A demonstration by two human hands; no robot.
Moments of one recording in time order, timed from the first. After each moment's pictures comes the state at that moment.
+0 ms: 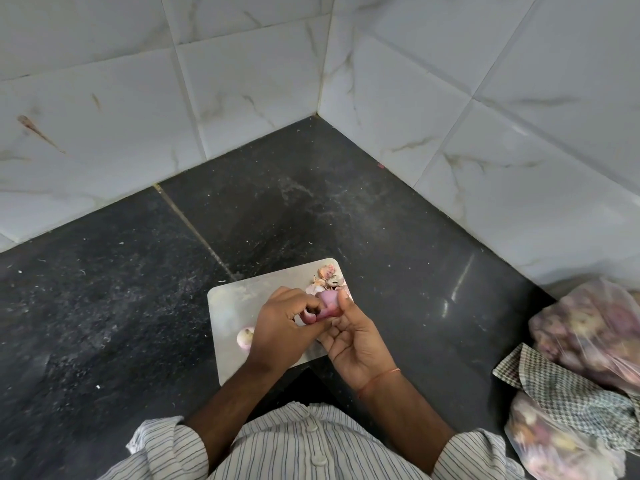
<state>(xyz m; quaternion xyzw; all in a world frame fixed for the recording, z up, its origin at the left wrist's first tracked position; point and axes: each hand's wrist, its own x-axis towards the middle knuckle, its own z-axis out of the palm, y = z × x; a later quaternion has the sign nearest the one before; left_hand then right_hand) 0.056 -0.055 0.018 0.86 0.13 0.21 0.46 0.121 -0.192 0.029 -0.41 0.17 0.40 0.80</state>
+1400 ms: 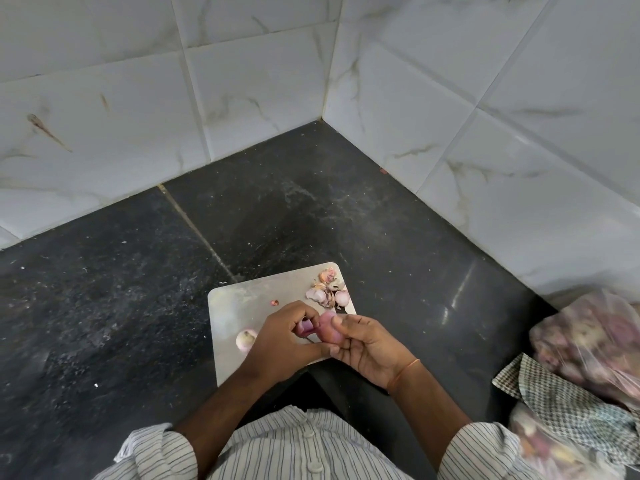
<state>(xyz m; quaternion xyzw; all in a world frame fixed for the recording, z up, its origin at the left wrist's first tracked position) 0.045 -0.053 0.007 0.81 0.14 0.09 0.56 0.156 -0.225 0.026 -0.48 0.04 0.55 0.68</state>
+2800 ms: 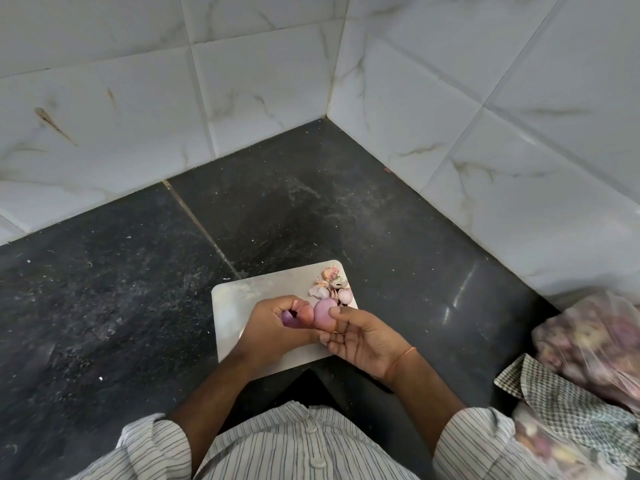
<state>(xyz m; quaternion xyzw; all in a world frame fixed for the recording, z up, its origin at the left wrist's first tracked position) 0.042 -0.031 0.015 0.71 0.21 0.05 0.67 0.156 -0.209 0.037 -0.50 0.08 0.57 0.65</state>
